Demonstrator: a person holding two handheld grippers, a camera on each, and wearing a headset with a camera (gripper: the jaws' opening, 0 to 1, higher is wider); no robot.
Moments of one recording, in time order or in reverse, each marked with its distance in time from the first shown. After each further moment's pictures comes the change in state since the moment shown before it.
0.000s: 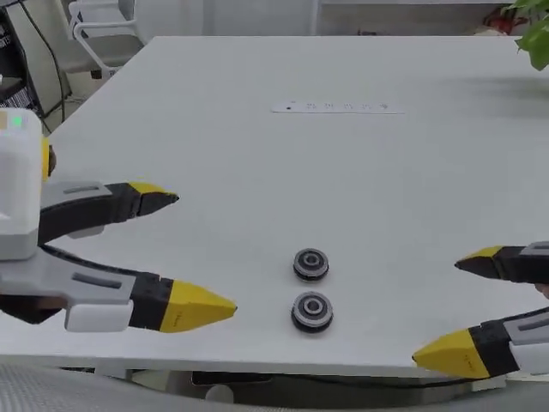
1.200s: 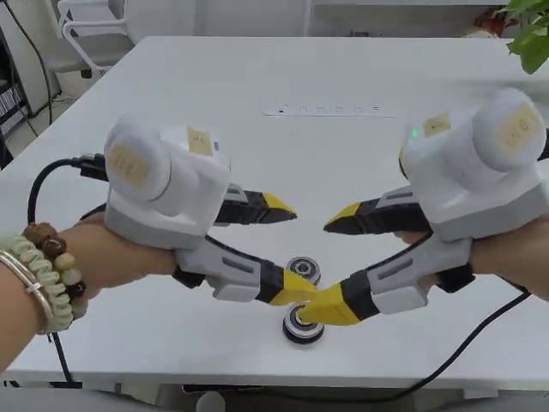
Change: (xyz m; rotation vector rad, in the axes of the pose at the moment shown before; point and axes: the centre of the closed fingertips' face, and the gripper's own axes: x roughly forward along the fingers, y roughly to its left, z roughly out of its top) left arm 0.111 -0.016 -0.014 0.237 0.092 -0.210; right arm 0.070 0.034 0.060 -0.284 -0.004 0.206
